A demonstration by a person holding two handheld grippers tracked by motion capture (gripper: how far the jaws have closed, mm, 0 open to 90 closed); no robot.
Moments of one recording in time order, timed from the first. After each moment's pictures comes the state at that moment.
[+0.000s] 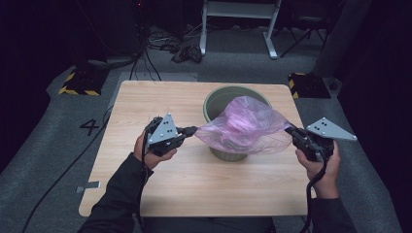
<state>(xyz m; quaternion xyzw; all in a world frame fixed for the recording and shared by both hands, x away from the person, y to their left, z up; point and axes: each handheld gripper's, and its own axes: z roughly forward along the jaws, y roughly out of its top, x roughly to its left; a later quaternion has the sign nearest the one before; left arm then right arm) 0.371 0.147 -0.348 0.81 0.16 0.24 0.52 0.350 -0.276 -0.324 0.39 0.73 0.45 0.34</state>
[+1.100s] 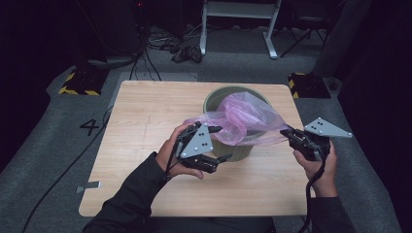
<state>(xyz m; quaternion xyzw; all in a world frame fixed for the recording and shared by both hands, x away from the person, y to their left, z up) 0.339 0.059 -0.320 0.84 0.09 0.25 0.48 0.357 -0.277 -0.335 0.38 0.74 0.46 0.30</state>
